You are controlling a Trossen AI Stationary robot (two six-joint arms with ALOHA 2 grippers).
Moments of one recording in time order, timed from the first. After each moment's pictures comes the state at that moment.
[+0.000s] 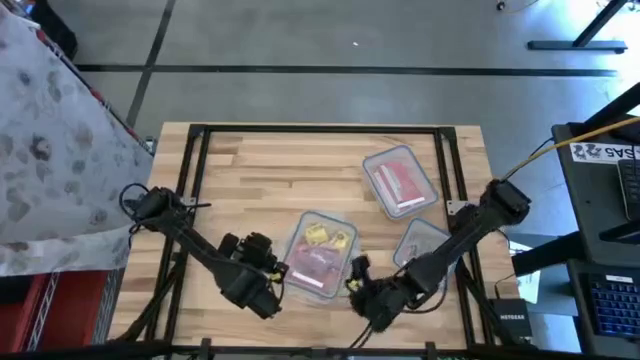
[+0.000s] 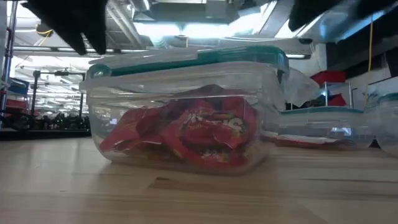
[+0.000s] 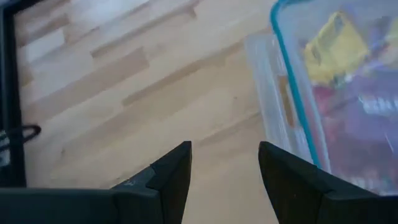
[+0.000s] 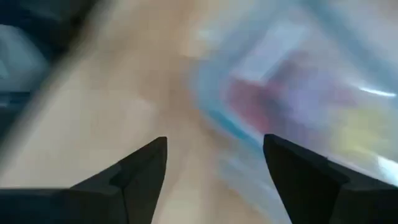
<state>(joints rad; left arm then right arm) -0.66 1.90 1.58 -1.50 -0.64 -1.84 0.68 1.74 1.28 -0.62 0.49 0.17</state>
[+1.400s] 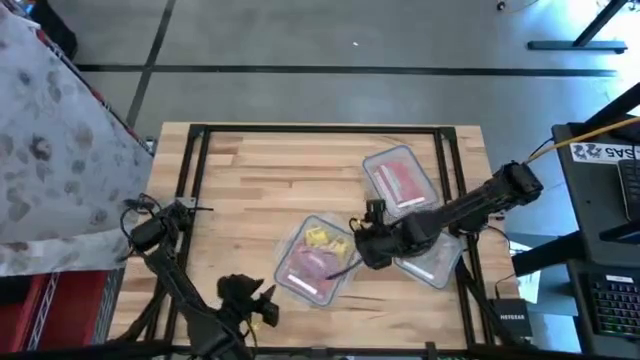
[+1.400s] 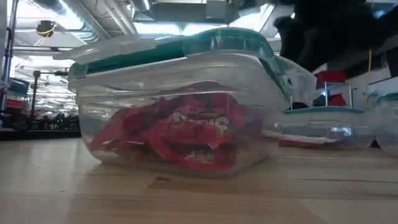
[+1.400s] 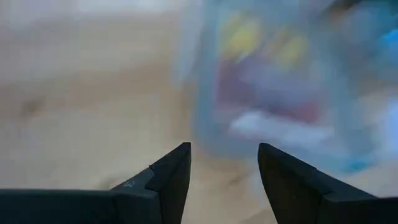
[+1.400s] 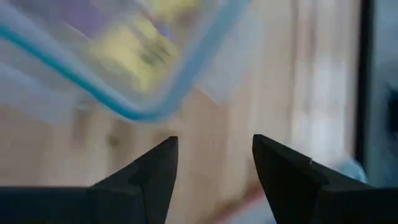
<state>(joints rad) -0.90 2.07 1.76 -1.48 -1.03 -2.29 0.43 1.56 1.12 -0.78 0.48 0.09</state>
